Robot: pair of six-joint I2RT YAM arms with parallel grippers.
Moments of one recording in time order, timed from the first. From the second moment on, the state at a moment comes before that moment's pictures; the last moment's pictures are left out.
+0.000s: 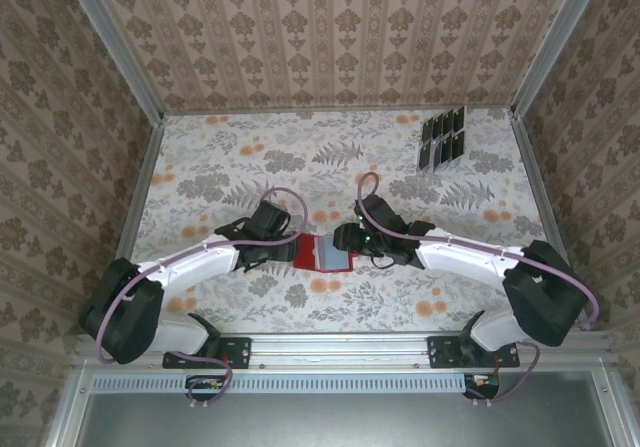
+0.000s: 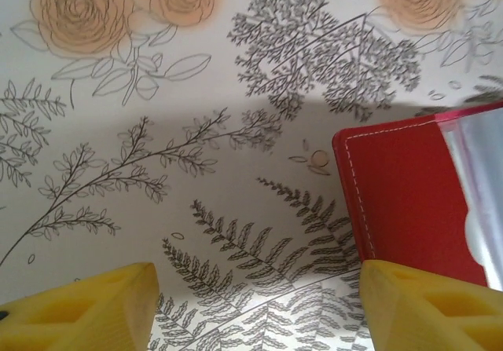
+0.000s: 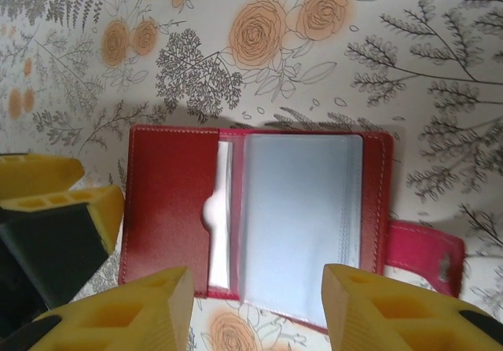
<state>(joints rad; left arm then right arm) -0.69 1.34 0.66 -0.40 -0.11 -0.45 0.75 1.46 0.81 -0.19 -0.07 0.86</state>
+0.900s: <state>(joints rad) -0.69 1.41 0.63 -0.31 -0.13 -0.46 0.76 1.72 0.91 -0.19 -0.09 0.84</state>
